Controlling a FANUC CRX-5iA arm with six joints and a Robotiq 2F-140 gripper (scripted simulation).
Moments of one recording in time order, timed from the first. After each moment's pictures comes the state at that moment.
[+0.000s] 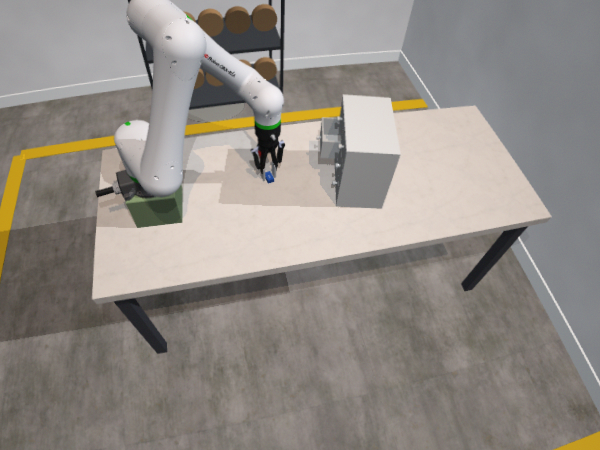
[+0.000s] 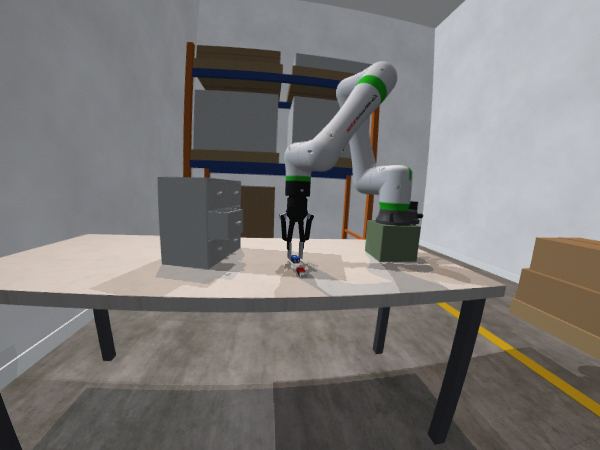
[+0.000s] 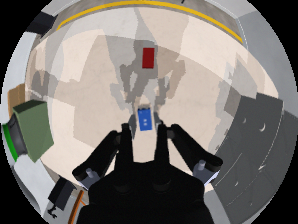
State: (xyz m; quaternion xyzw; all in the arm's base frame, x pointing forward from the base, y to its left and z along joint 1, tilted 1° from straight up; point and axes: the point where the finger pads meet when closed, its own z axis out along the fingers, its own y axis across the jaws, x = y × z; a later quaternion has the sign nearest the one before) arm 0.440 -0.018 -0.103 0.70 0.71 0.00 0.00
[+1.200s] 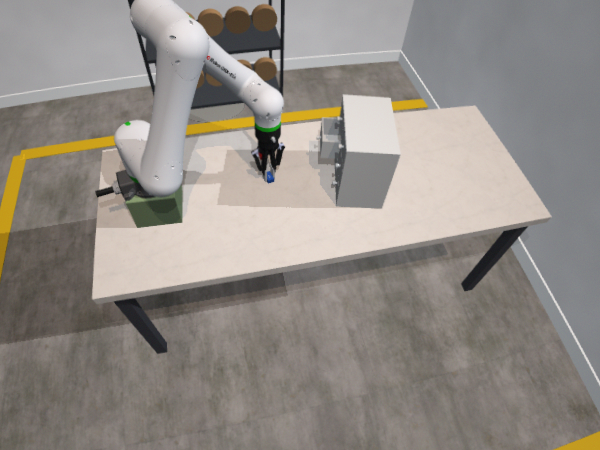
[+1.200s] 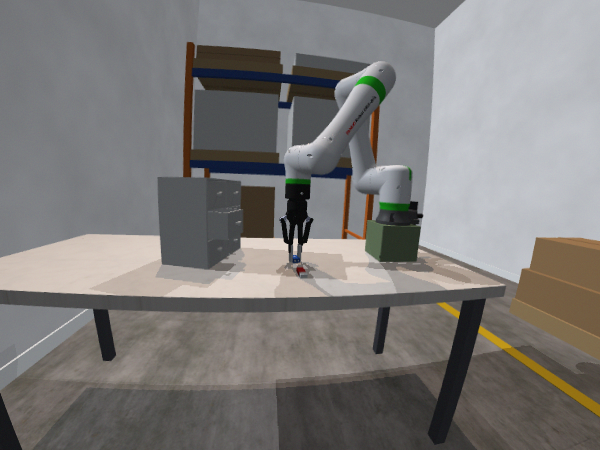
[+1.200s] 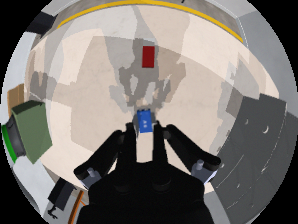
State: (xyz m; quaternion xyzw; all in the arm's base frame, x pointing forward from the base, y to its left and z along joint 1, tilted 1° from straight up) arm 0.441 -0.018 -0.113 0.70 0.71 0.00 0.00
